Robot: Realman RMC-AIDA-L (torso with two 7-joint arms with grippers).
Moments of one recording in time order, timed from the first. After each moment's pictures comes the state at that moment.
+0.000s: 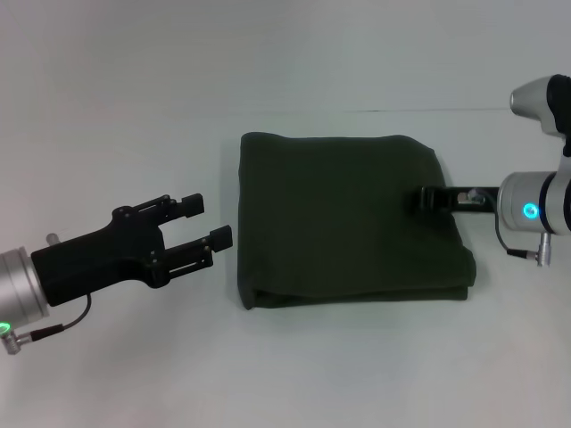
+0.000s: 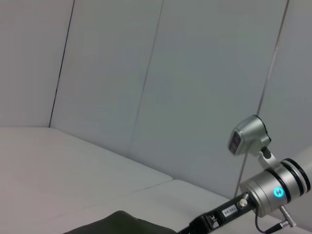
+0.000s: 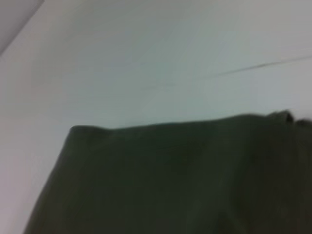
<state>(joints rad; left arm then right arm) -0.45 -2.14 0.55 0.63 1.88 1.59 -1.26 0.75 2.07 -0.95 -0.46 -2.09 -0.77 2.21</state>
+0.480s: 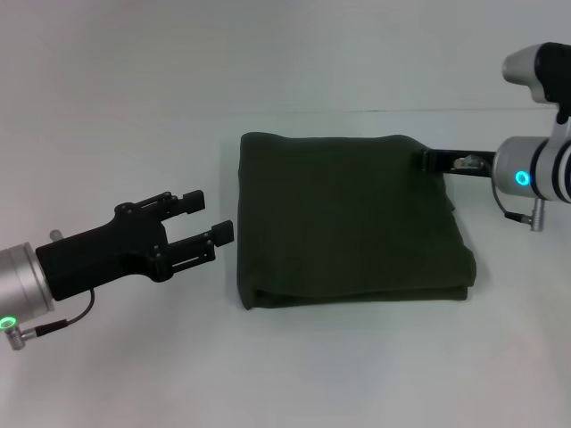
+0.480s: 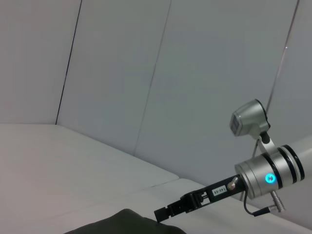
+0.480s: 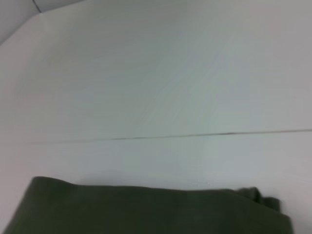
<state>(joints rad) -0.46 -2.14 0.55 0.62 1.88 1.56 -1.26 0.80 2.08 -0.97 -0.47 -2.08 -0.62 2.16</state>
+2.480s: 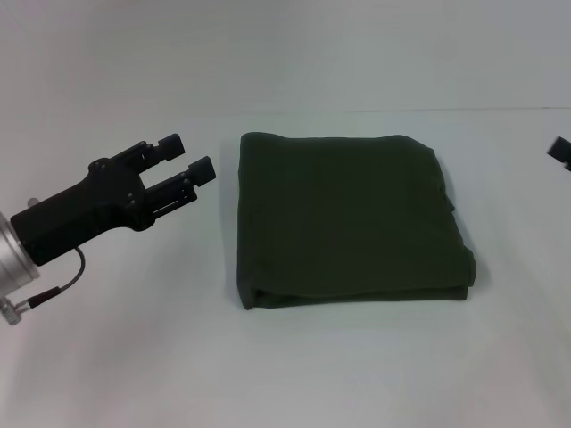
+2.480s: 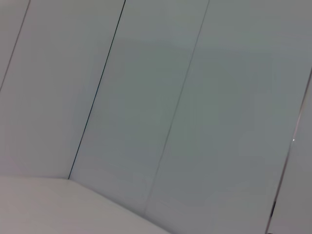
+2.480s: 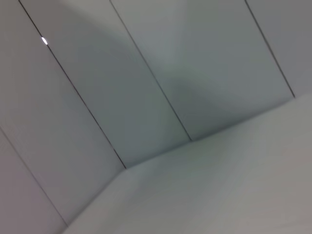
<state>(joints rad) -0.46 -2.15 0.53 0.63 1.71 1.59 -1.32 0.36 2.07 -0.49 -0.62 -1.64 -1.34 1.55</state>
